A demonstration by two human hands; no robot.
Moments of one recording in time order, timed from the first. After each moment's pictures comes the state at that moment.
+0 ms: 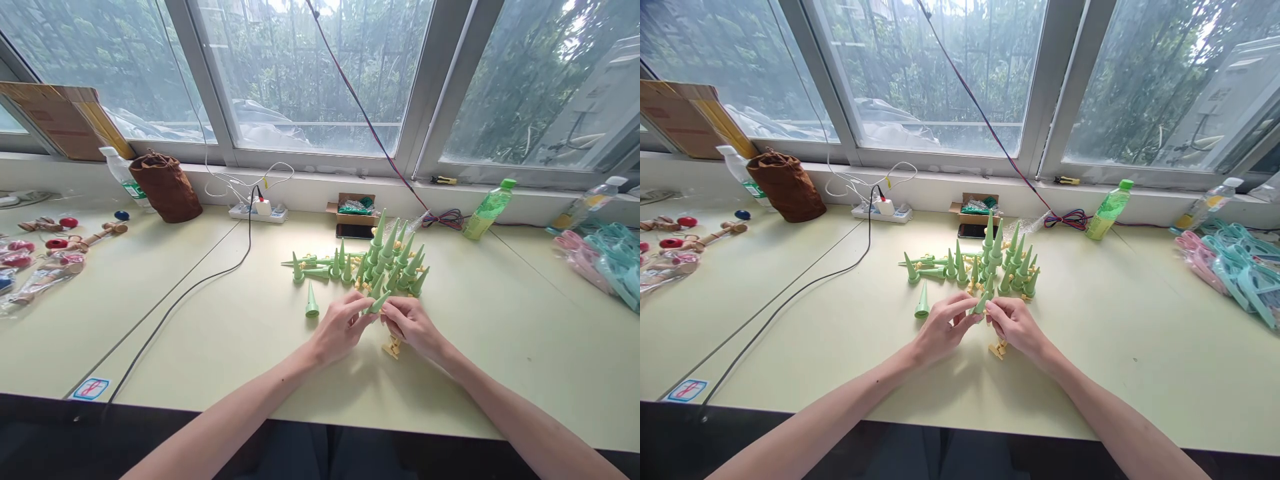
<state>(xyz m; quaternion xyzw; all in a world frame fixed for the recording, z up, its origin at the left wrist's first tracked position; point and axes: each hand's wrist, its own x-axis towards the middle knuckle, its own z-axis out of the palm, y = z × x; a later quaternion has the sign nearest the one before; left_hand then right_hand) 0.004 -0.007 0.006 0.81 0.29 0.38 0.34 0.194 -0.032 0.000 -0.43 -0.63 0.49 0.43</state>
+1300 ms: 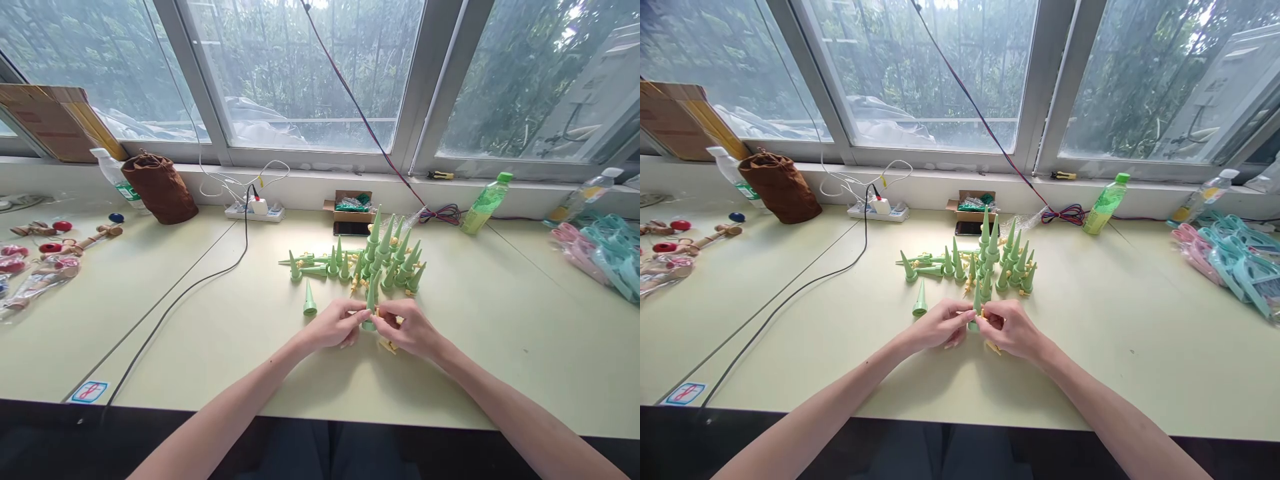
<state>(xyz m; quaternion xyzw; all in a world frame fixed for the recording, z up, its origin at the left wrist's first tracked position) -0.008 0.006 0.006 0.71 0.28 0.18 0.62 0.194 -0.035 0.002 -0.43 -0.78 0.25 0.38</state>
